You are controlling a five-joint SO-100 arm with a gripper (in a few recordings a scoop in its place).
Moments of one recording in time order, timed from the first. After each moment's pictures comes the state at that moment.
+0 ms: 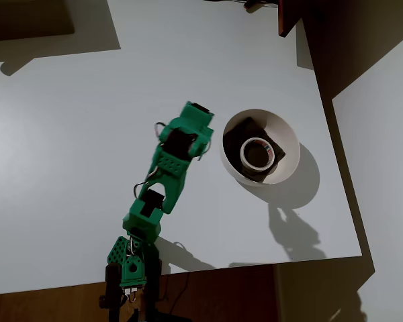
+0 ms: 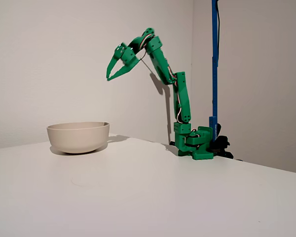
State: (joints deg) arm 28.0 92.9 26.7 101.8 3.2
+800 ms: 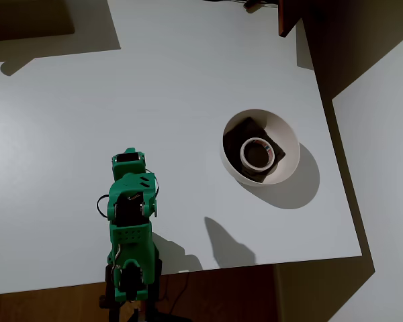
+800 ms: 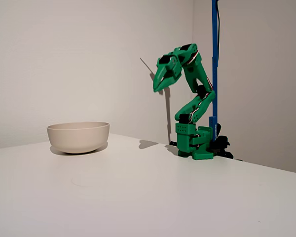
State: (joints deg) arm 1.8 156.8 109.7 81.7 -2.7
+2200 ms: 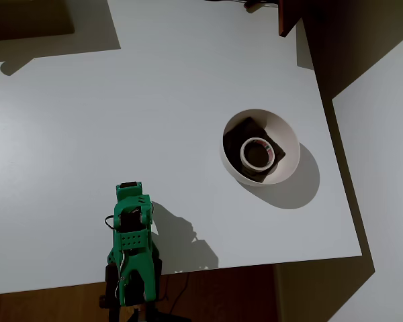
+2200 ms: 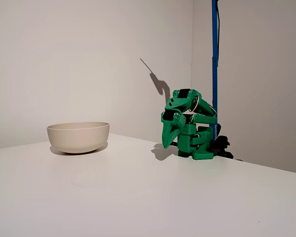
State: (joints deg) arm -0.5 194.0 169.5 74.8 0.1
